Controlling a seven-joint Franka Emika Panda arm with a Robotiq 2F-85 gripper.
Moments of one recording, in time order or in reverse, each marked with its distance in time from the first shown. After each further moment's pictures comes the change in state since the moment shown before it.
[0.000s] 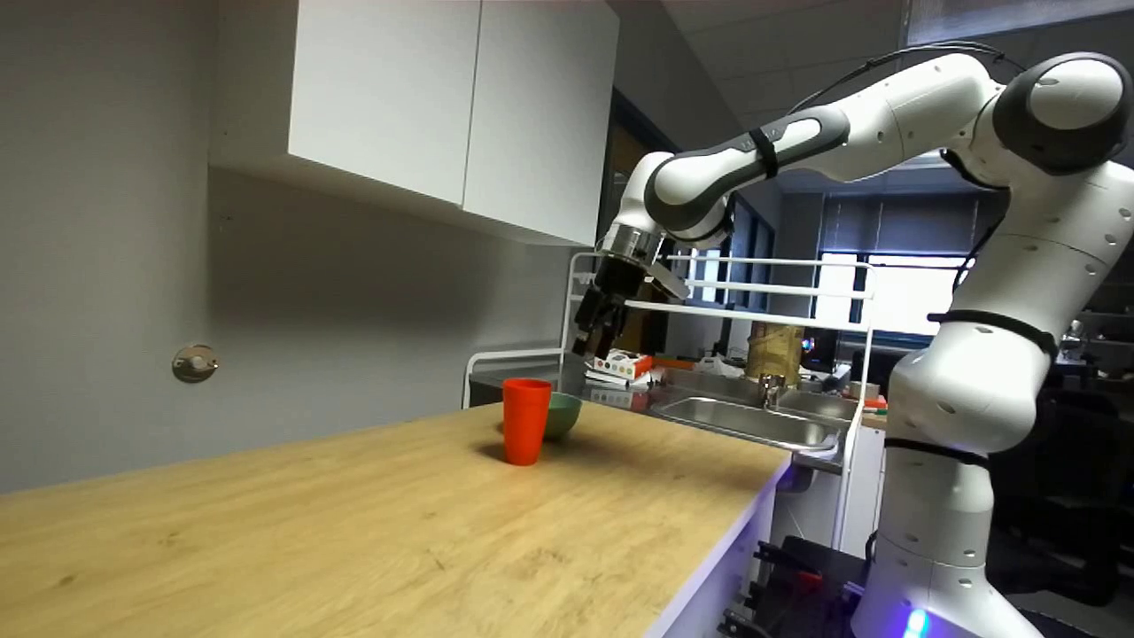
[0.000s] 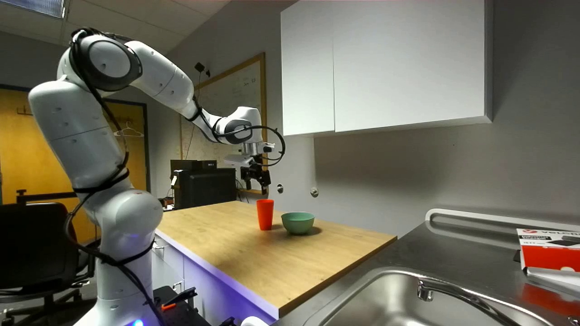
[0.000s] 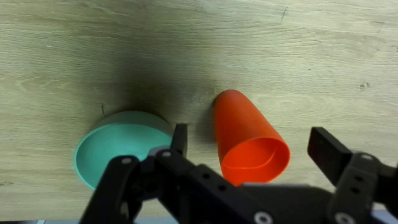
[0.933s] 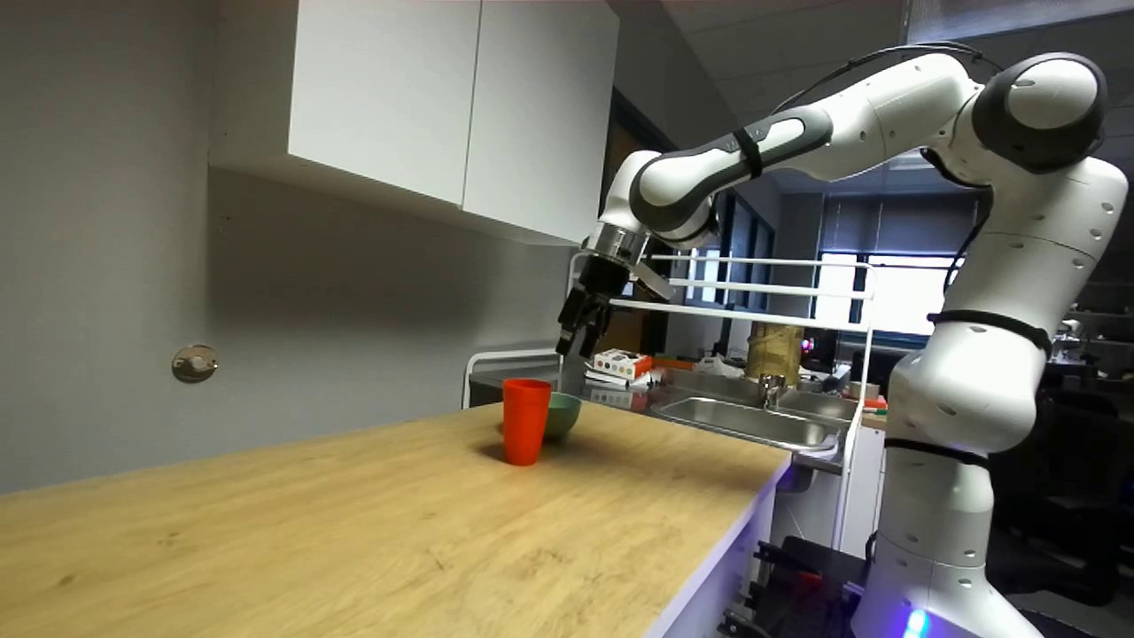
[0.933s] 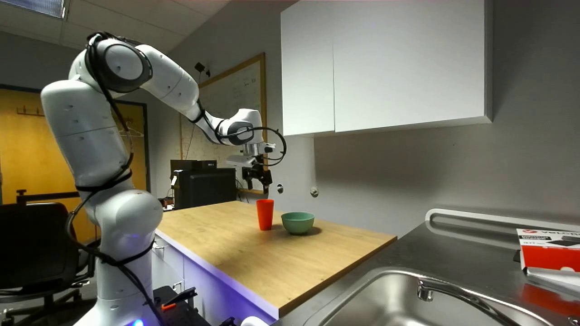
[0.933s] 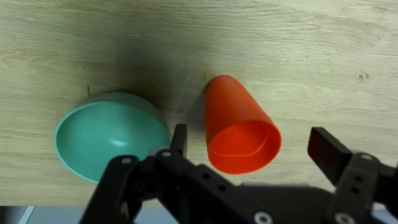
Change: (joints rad) arm 0.002 0.072 0.032 0.059 -0.005 0.029 0.001
